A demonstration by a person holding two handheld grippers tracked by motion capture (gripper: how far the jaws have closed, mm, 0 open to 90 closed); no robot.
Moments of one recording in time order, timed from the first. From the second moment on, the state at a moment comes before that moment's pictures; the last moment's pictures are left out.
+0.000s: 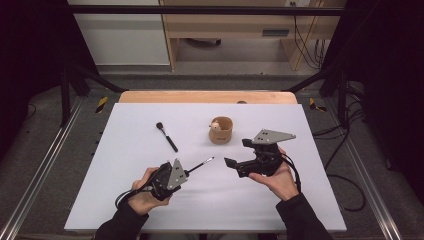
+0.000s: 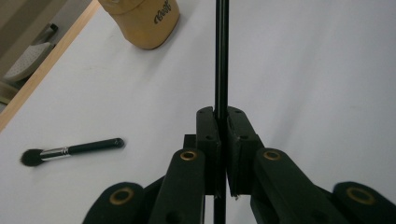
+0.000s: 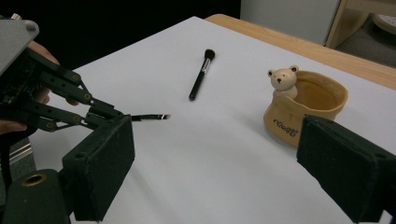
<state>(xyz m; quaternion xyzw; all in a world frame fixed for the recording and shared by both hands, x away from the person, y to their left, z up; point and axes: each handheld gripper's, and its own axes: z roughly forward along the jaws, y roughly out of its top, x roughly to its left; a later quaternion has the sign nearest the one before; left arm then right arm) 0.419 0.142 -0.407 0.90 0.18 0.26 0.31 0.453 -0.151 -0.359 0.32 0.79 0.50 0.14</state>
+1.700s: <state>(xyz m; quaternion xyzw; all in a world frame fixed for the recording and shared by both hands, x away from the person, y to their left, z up) 0.415 0.119 -0.408 0.80 0.37 0.22 0.43 0.450 -0.113 -0.389 0.38 0.71 0.59 0.08</state>
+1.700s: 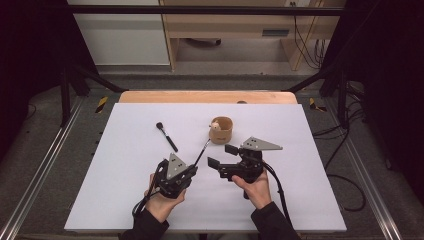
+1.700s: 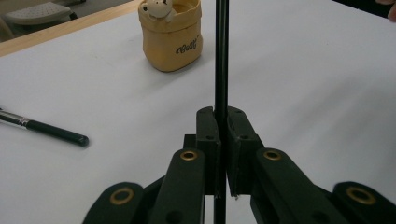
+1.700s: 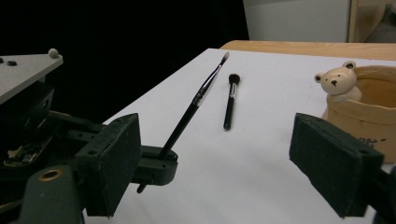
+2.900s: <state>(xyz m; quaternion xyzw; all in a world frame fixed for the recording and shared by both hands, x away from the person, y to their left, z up) 0.412 0.095 -0.408 0.79 0.38 0.21 0.44 0.460 -0.106 -0.404 0.44 0.65 0.62 0.01</state>
